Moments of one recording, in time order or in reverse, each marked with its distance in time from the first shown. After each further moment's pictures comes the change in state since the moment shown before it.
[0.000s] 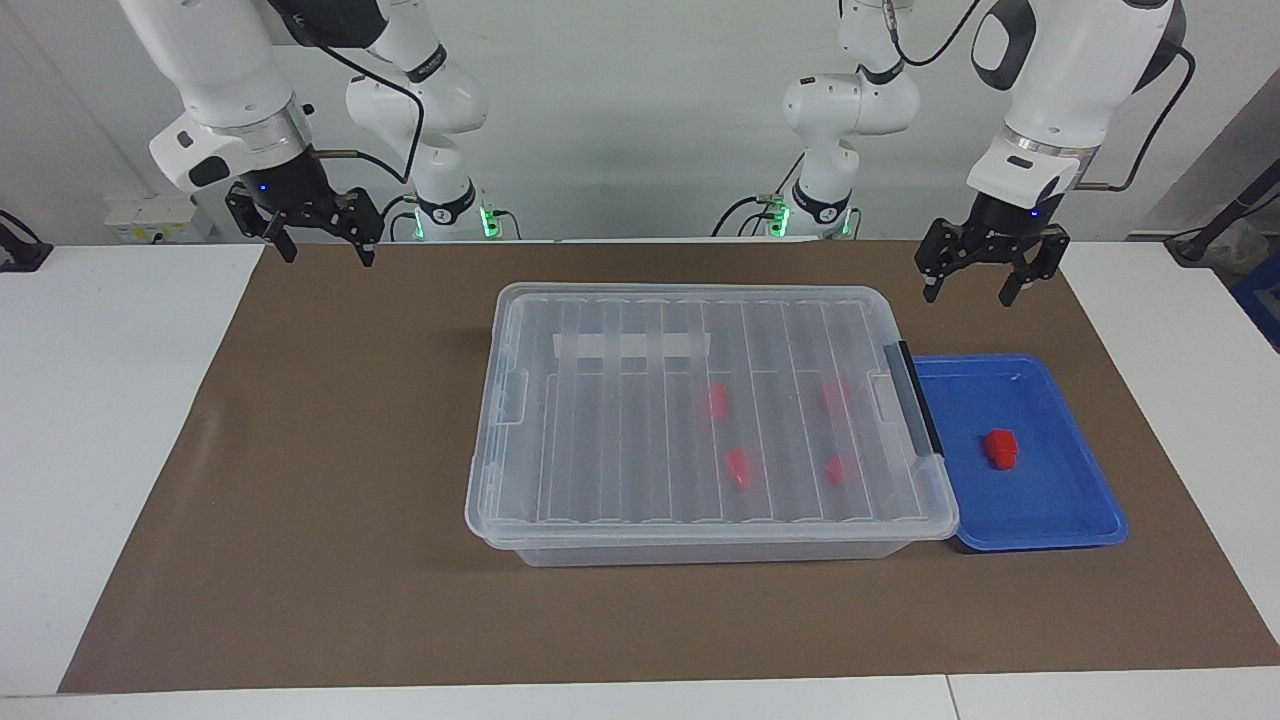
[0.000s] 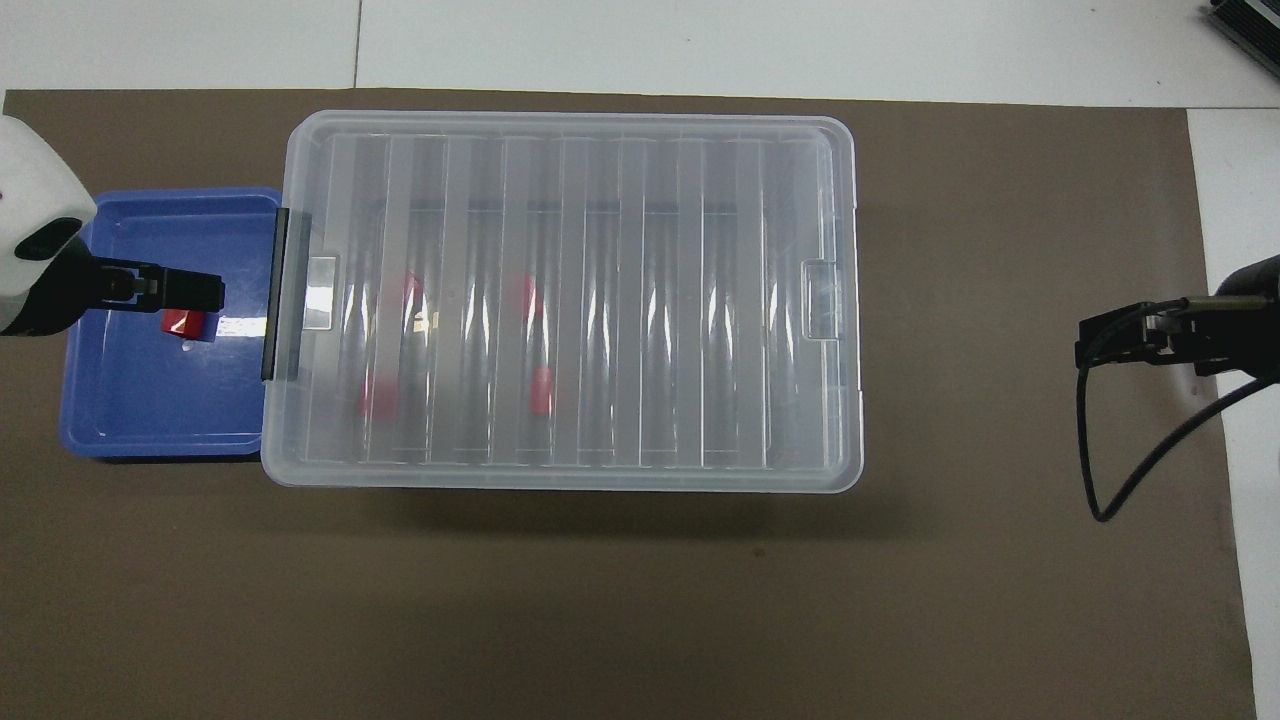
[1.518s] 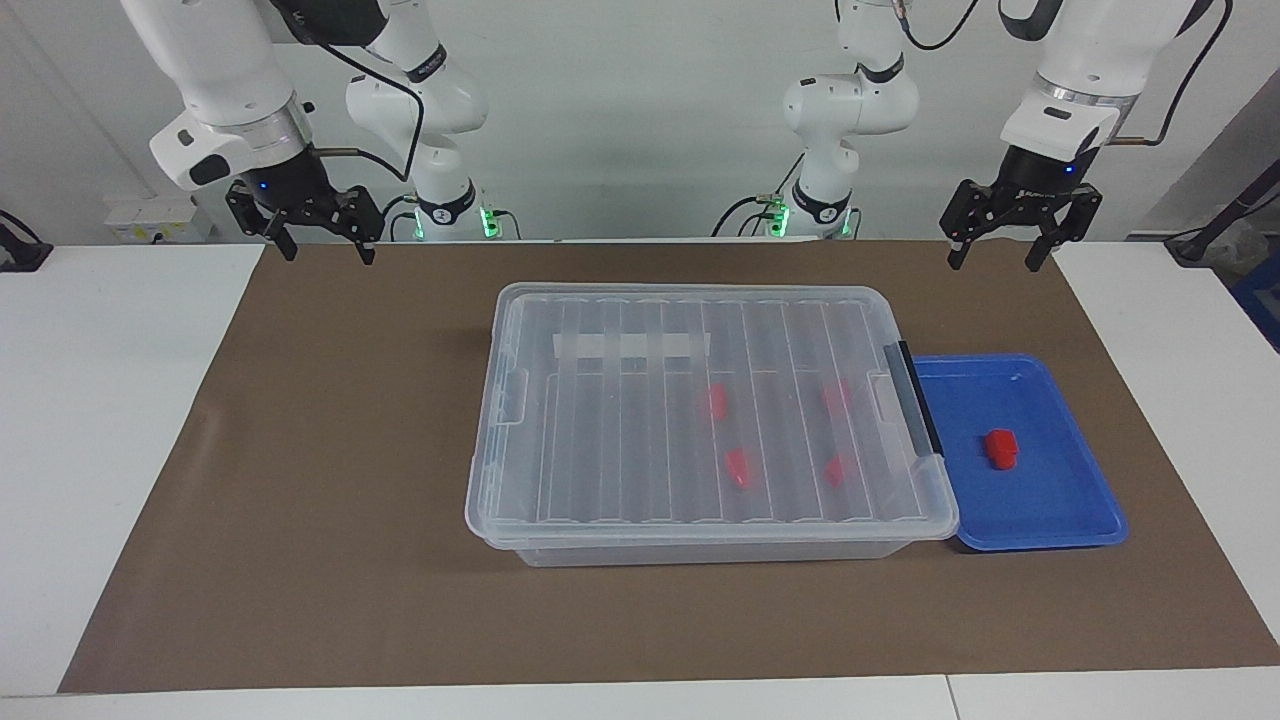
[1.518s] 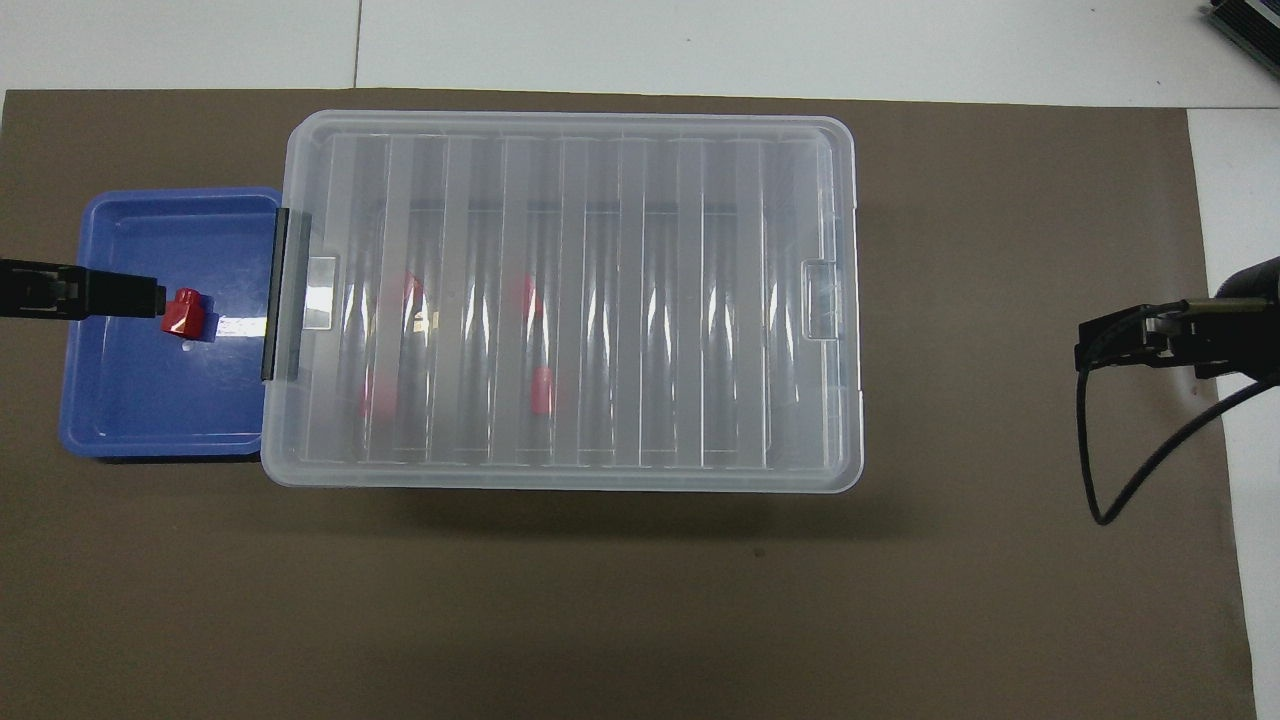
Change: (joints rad) left arm 0.033 -0.029 -0.003 0.077 0.000 -0.110 -0.002; right arm 0.001 -0.001 0.001 0.002 0.000 -0.003 0.000
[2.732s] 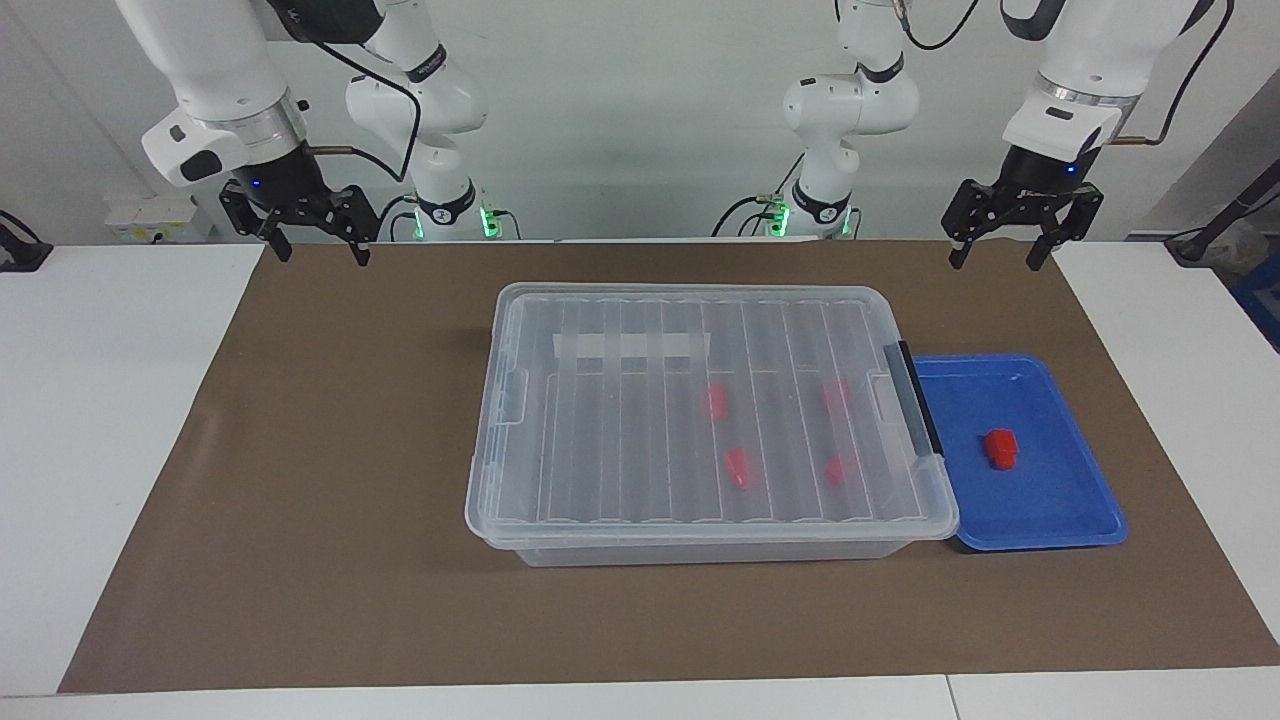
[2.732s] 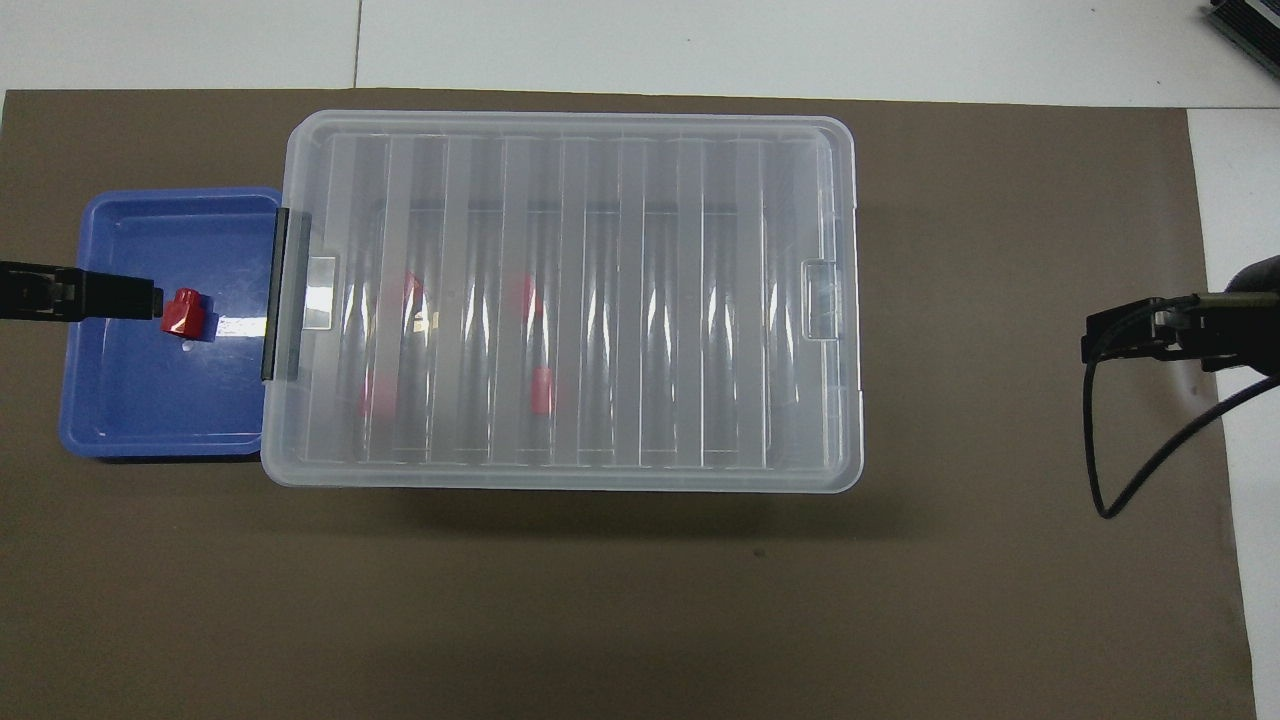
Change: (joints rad) left arm 0.003 0.000 0.002 0.000 0.000 -0.007 0.000; right arm -0.002 -0.002 -0.005 0.001 0.000 0.013 0.000
